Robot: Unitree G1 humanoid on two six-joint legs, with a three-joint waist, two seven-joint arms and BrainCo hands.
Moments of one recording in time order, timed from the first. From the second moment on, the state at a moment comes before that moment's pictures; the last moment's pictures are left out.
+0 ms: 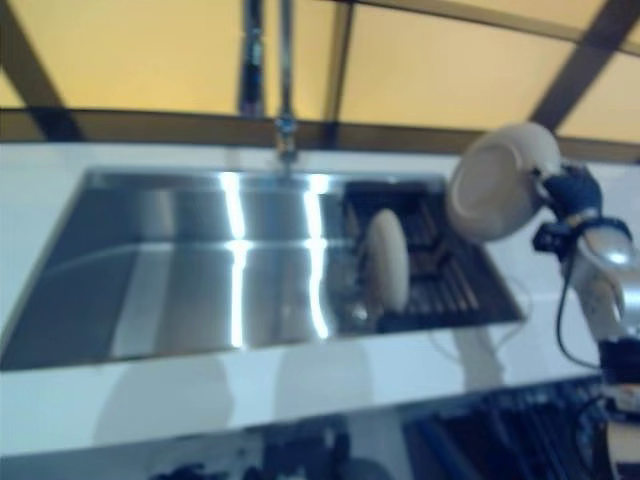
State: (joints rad) left arm -0.01 0.34 -0.34 1.16 0.03 0.09 -0.04; right arm -0.40 -0.95 -0.12 0.16 0.77 0.34 -0.17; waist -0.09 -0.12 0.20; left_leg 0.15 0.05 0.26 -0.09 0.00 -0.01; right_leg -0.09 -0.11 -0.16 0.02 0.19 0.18
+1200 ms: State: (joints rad) left arm -0.04 0.27 -0.37 1.13 0.01 0.03 -0.03; right arm -0.17 -0.98 -0.23 -0.09 0.36 0.11 -0.30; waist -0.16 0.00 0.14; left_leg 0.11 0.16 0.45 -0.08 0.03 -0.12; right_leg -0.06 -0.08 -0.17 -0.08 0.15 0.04
